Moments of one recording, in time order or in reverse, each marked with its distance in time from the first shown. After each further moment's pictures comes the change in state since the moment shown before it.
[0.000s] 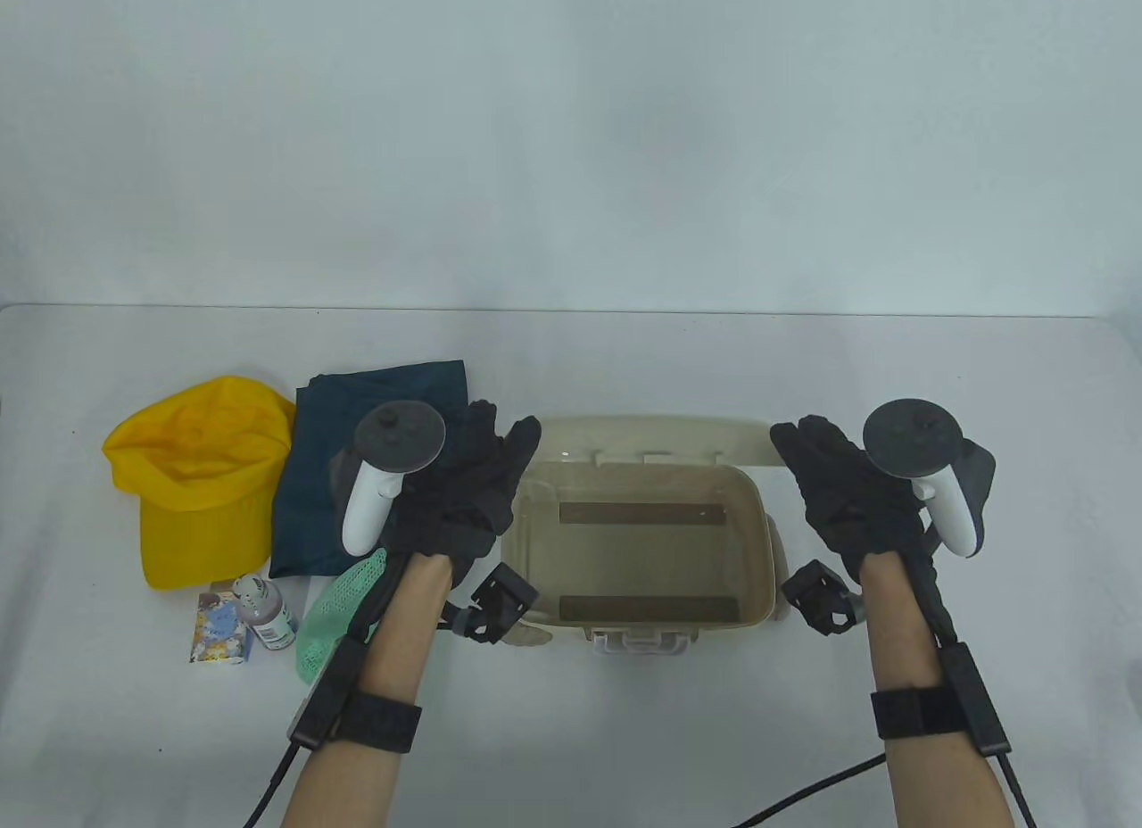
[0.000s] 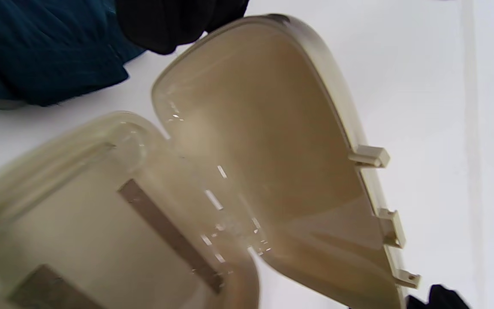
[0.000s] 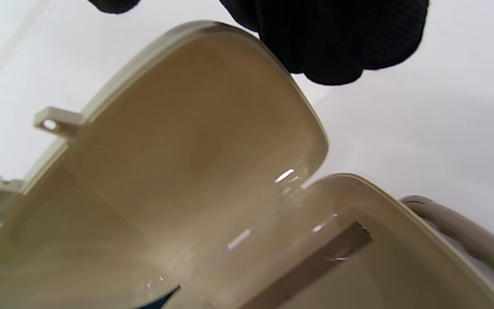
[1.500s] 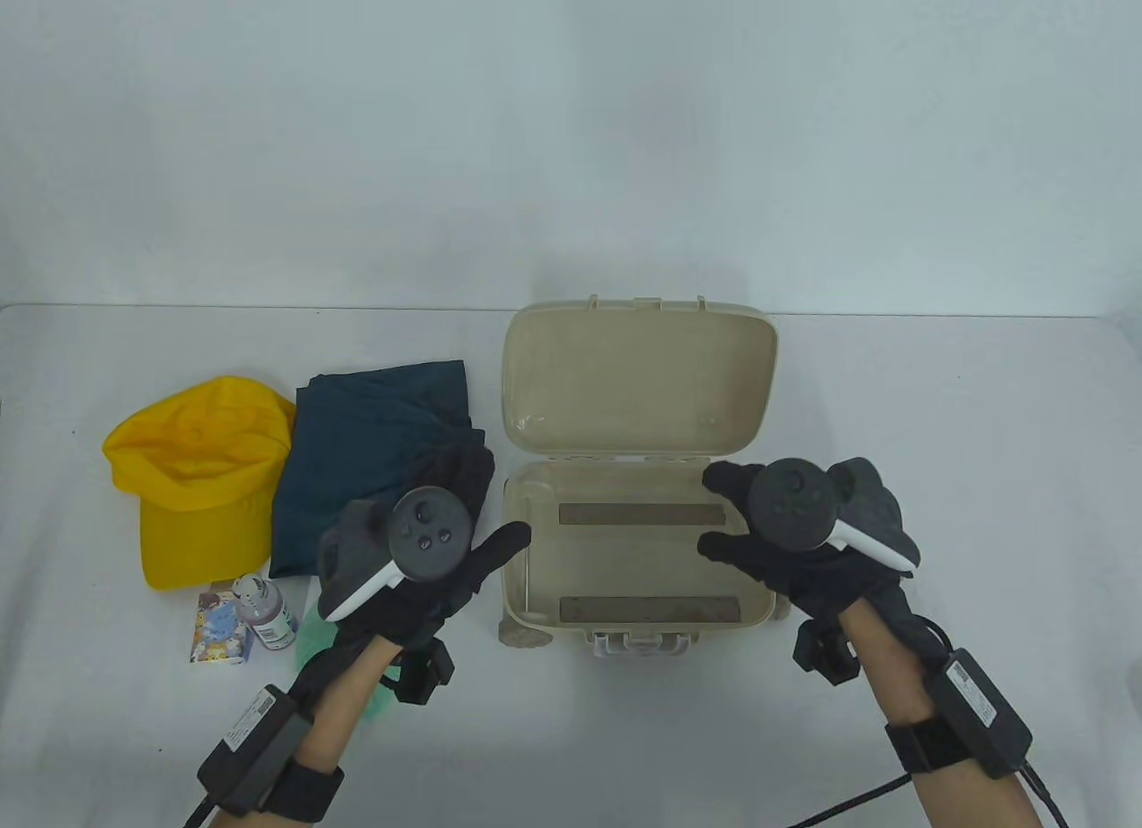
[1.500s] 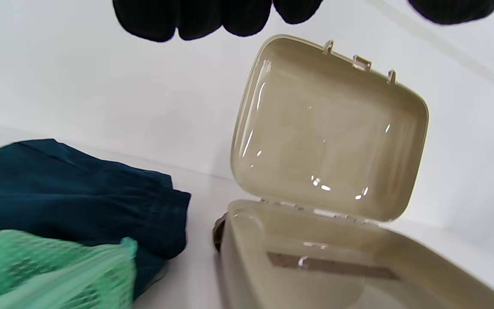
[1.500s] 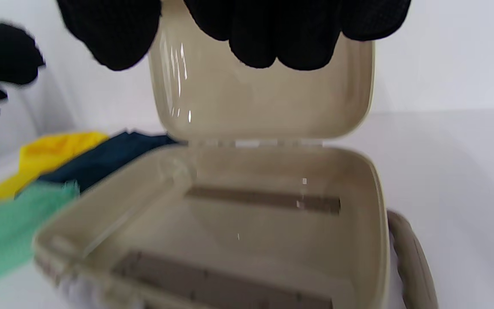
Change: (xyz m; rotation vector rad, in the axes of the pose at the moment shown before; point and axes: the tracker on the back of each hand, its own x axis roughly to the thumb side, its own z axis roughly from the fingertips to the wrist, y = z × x) left_hand -0.028 -0.012 0.060 0.163 -0.180 -0.897; right_hand 0.029 0.066 0.045 0.225 -0.400 0.682
